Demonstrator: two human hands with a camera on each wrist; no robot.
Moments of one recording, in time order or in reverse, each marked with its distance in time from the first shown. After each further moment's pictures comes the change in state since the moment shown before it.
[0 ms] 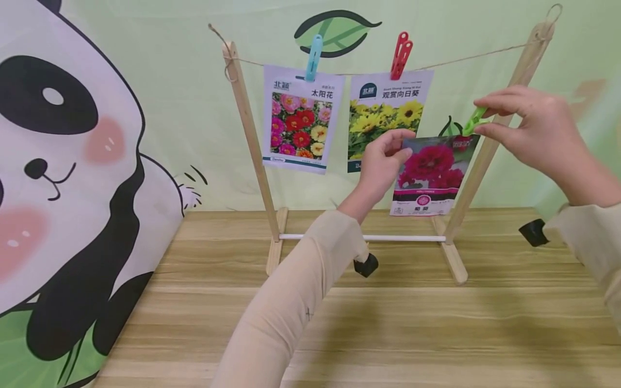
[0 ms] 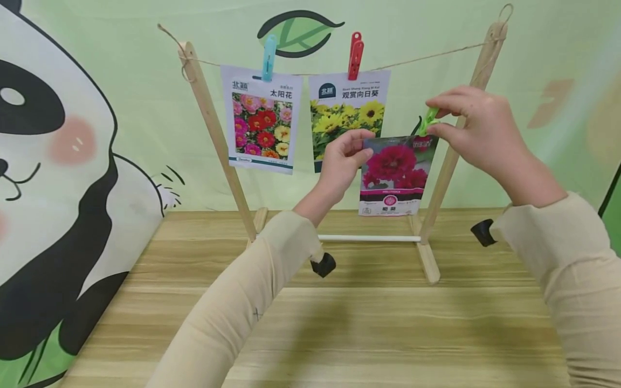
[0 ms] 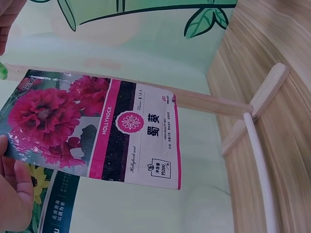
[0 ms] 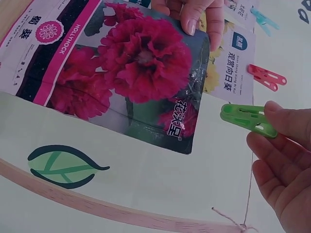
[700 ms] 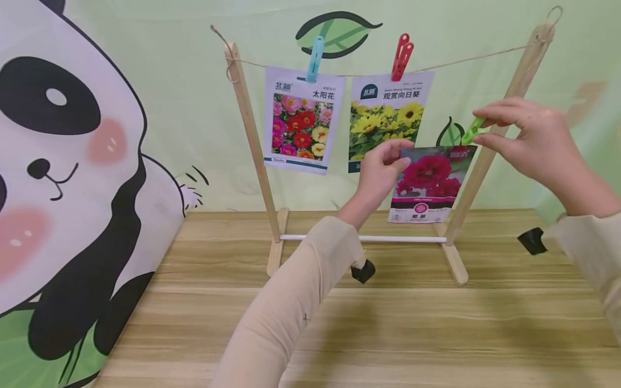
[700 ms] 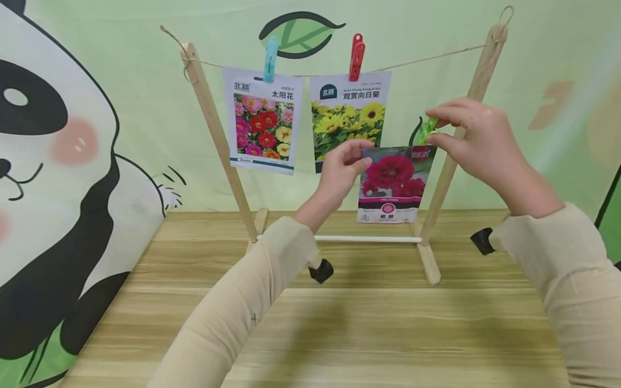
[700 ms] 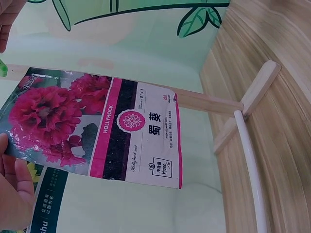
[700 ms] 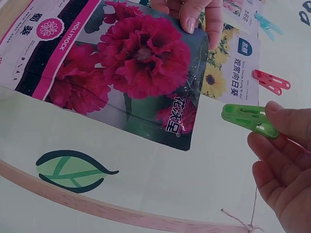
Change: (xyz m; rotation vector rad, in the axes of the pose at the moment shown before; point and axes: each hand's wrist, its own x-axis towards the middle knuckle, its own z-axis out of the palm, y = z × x) left_hand -0.003 -0.016 0.000 -0.019 -0.014 -0.023; right_hand -0.010 0.000 0.005 0.011 -0.020 0.029
